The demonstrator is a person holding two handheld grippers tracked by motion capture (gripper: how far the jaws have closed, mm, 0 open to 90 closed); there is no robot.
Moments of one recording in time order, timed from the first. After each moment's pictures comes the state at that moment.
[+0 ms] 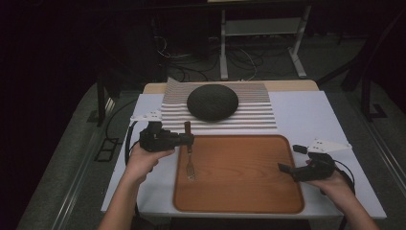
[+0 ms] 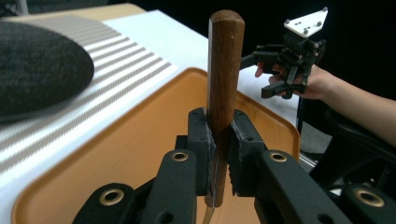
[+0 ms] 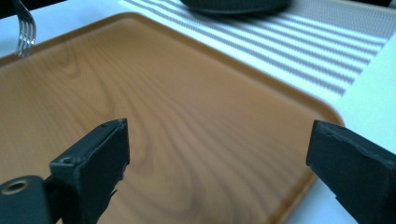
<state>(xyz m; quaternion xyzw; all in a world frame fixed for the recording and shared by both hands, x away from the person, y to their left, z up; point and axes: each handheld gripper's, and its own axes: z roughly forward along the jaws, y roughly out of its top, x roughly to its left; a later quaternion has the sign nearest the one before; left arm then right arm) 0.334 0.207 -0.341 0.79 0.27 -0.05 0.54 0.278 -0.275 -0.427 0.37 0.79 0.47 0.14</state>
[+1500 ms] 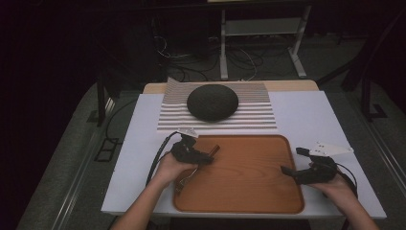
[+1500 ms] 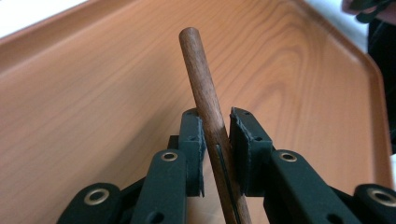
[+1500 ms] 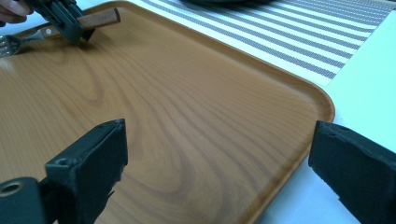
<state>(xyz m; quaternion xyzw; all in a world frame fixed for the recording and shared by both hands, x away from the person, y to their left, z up) 0.364 0.139 -0.442 0.86 0.30 -0.09 0.40 0.276 -0.280 -0.435 0.37 0.79 0.46 0.15</state>
